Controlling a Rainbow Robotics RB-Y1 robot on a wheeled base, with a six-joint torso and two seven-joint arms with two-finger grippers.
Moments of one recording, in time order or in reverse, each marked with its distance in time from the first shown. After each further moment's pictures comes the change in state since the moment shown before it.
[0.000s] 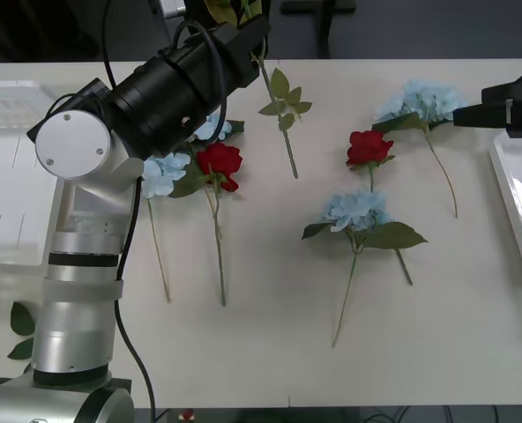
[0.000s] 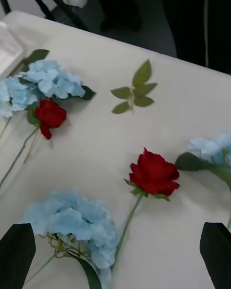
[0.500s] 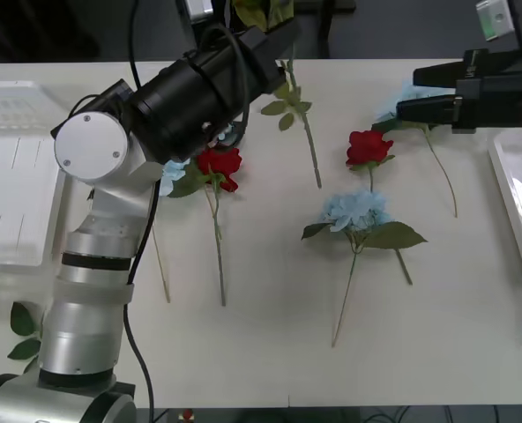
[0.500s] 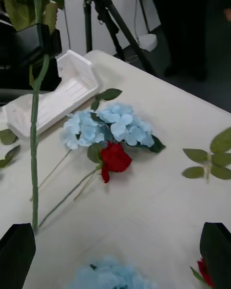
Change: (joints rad) right arm -0.053 0.160 0.061 -0.026 -0.136 -0.006 0.127; left arm 0.000 0.001 -0.087 0.004 0.072 0.000 0.000
